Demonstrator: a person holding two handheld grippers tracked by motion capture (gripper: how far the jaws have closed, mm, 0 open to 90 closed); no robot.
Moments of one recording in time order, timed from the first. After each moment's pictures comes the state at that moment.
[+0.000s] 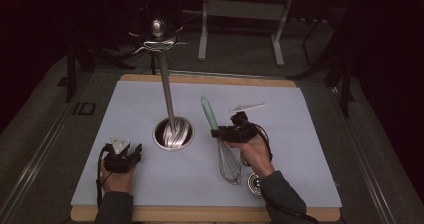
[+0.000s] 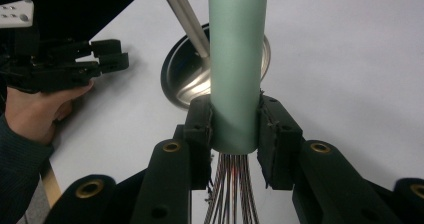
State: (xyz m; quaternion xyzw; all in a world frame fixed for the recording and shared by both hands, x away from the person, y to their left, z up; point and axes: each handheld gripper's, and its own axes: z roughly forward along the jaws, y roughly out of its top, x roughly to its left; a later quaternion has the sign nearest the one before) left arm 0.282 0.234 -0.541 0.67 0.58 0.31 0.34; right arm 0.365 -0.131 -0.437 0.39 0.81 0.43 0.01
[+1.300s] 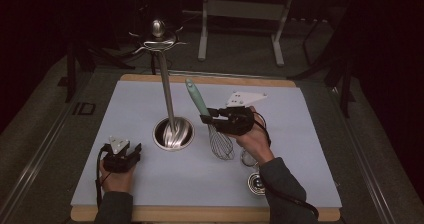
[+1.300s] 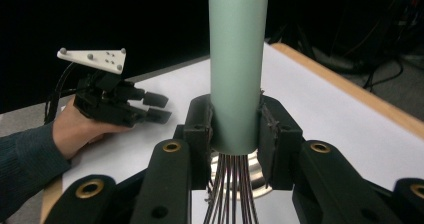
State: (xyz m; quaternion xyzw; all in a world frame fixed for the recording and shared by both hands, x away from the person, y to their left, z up) left arm 0.281 0.236 -0.541 0.67 0.58 0.30 0.35; right arm 0.354 -0.114 -0.379 0.20 0.82 0.54 0.09
